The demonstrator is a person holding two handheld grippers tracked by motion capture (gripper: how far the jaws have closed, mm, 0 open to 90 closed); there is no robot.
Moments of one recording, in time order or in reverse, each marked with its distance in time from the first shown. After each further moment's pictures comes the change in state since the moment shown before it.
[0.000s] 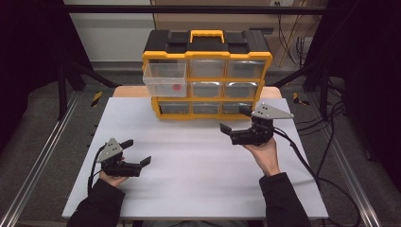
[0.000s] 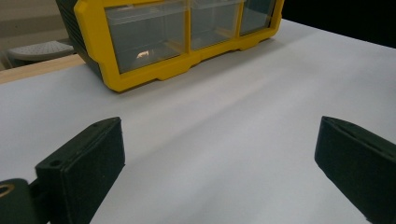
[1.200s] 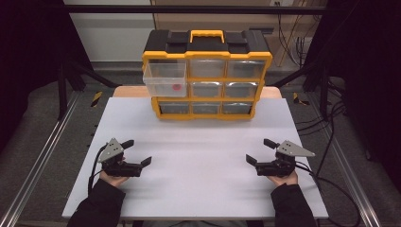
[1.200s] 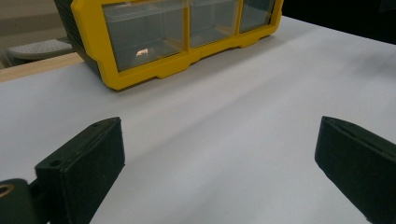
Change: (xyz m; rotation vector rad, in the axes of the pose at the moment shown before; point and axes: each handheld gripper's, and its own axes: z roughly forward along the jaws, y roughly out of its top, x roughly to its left) left arm -0.001 0.000 0.001 0.010 0.000 0.006; right arm -0.035 -0.119 -0.061 0.045 -0.074 0.048
